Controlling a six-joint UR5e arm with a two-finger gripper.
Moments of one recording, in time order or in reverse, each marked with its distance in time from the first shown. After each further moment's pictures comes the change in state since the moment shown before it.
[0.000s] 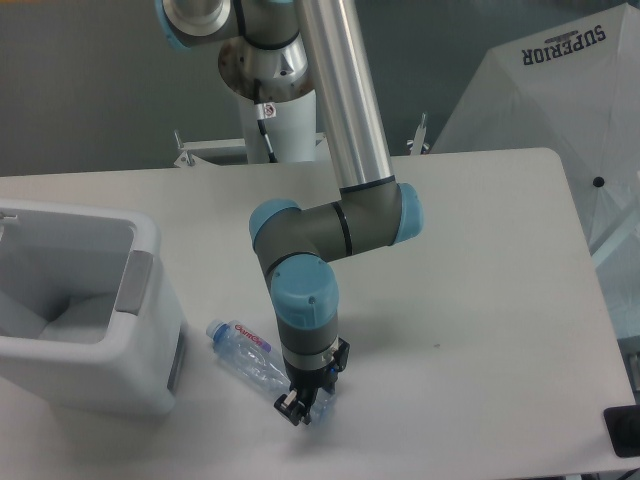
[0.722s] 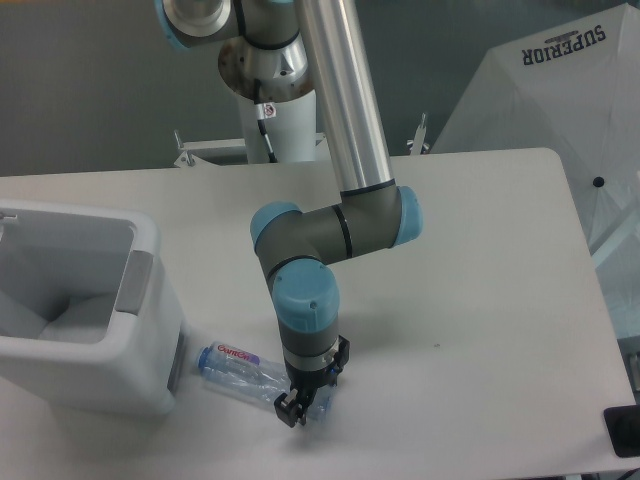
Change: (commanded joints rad) arm -0.002 -0.015 -0.015 -0.002 -0.008 -0.006
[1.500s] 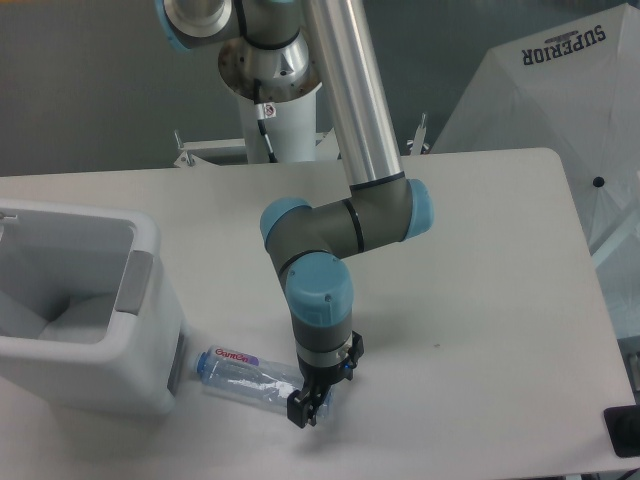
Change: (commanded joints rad) arm 0.015 0.008 0.003 0.002 0.005 0.000
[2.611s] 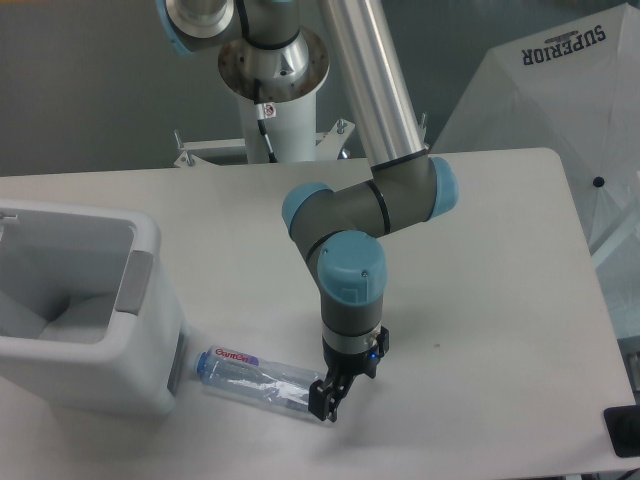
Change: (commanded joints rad) arm 0.041 0.028 0.018 0.005 -0.052 0.084
